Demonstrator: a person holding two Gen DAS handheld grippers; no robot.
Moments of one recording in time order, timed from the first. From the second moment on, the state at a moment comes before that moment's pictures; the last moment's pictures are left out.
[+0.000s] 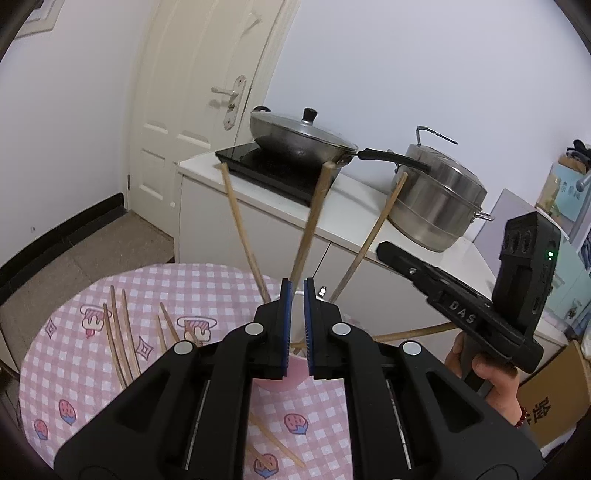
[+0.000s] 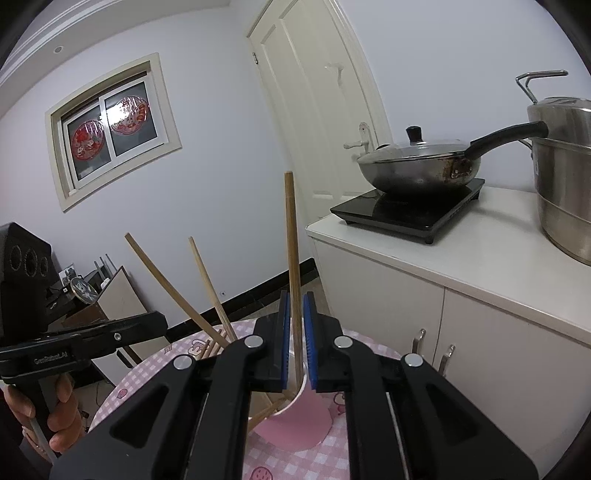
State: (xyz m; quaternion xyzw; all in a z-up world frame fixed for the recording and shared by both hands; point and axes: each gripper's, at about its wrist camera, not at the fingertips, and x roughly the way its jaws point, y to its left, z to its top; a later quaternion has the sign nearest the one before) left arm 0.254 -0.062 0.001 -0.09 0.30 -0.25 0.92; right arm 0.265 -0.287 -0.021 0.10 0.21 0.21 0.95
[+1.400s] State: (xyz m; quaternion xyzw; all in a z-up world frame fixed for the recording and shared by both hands) left arm 0.158 0.035 -0.027 -0.07 0.27 -0.16 0.95; right arm 0.130 -0.223 -0.035 0.00 0.19 0.14 0.97
